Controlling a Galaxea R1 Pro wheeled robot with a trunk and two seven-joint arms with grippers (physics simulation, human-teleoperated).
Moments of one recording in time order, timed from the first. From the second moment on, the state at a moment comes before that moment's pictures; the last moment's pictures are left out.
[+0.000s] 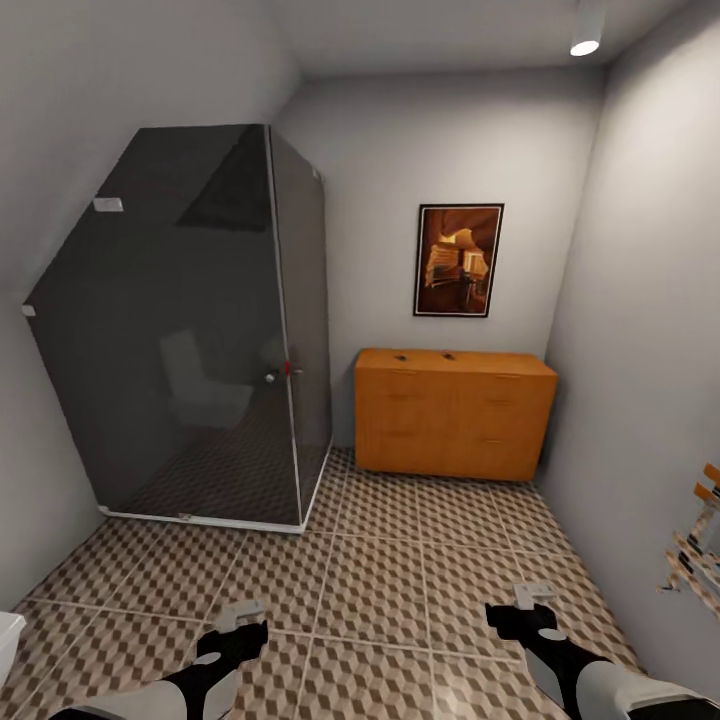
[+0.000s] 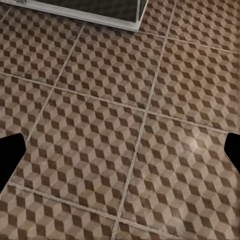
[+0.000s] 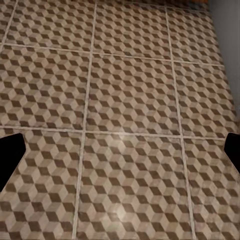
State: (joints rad) left arm -0.66 -0.04 -0.20 0.06 0.33 -0.24 0.14; right arm -0.69 -0.10 0.16 0.01 -0.14 -0.18 -0.05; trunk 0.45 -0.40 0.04
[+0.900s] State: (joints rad) left arm -0.66 -0.04 -0.20 0.06 0.33 -0.24 0.14; right arm -0.69 -0.10 0.16 0.01 -0.14 -0.18 -0.05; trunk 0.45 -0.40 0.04
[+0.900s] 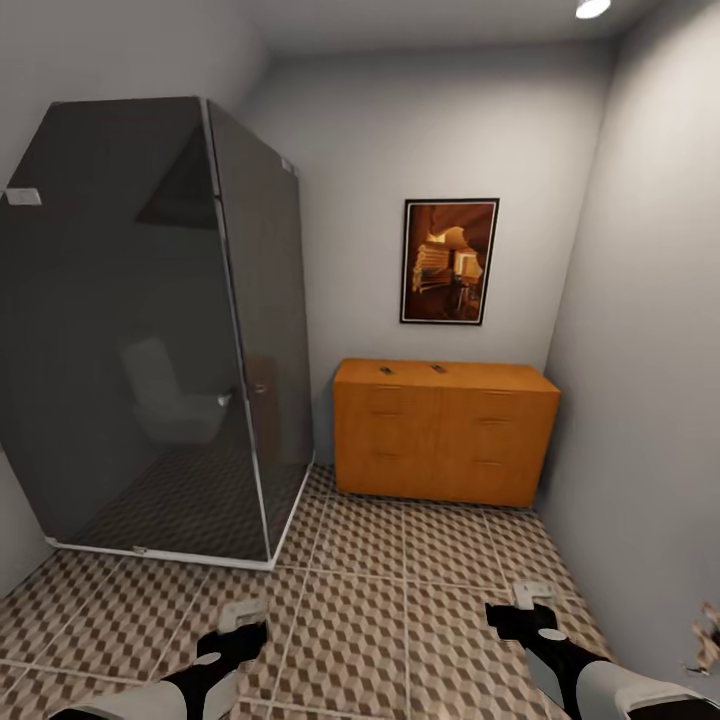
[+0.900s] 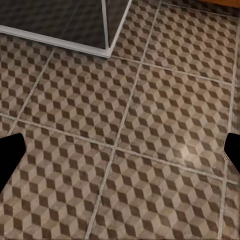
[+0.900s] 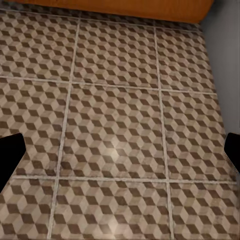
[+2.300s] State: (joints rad) left arm -0.66 -0.04 -0.20 0.06 0.33 -0.24 0.13; right arm -0.69 -0.10 0.16 0.01 -0.14 -0.18 -0.05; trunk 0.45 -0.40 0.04
